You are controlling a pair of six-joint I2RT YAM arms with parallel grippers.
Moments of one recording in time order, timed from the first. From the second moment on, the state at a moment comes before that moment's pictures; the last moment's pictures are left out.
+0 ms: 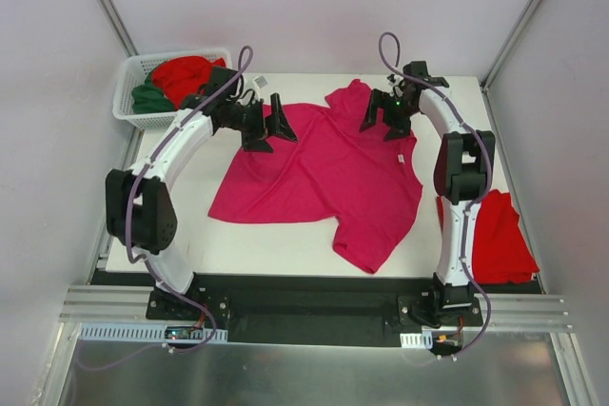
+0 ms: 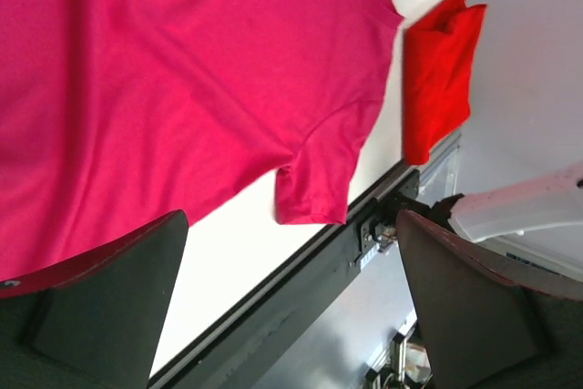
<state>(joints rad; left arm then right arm) -0.27 1.72 1.51 -0.71 0.70 -0.51 0.13 2.28 1.99 -0.89 -0.44 0.24</state>
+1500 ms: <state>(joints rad) -0.33 1.46 1.21 -0.64 0.68 -0.65 -0.07 2.54 2.31 -0.95 -0.54 0.37</state>
